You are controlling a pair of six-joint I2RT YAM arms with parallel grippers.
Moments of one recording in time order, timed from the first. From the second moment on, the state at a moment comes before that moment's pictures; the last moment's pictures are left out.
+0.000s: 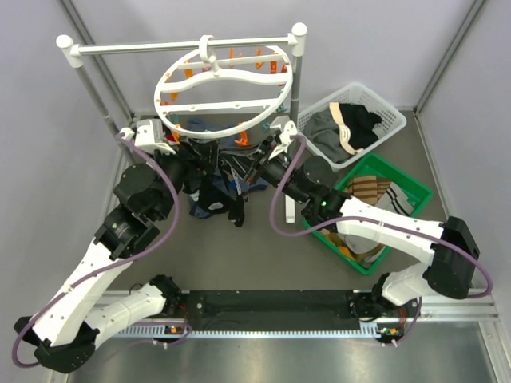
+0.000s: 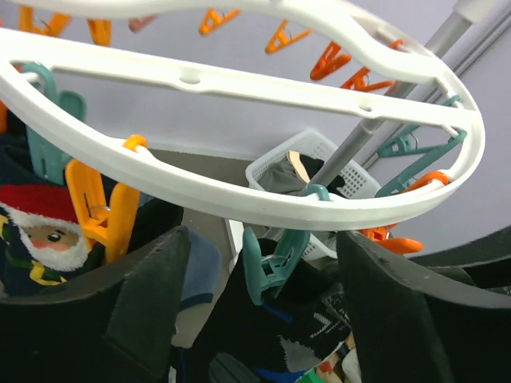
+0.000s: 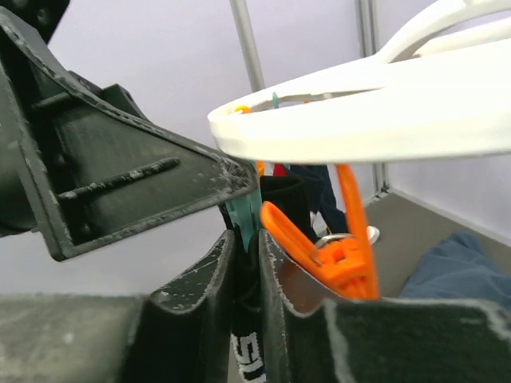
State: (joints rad) left arm -0.67 0.83 1.13 -0.21 -0.37 -0.45; right arm 1.01 1.41 1.13 0.65 -0.03 0.27
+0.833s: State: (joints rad) left arm -0.67 0.70 1.28 -0.51 -0.26 -0.34; right arm 0.94 1.14 1.15 0.09 -0.20 0.11
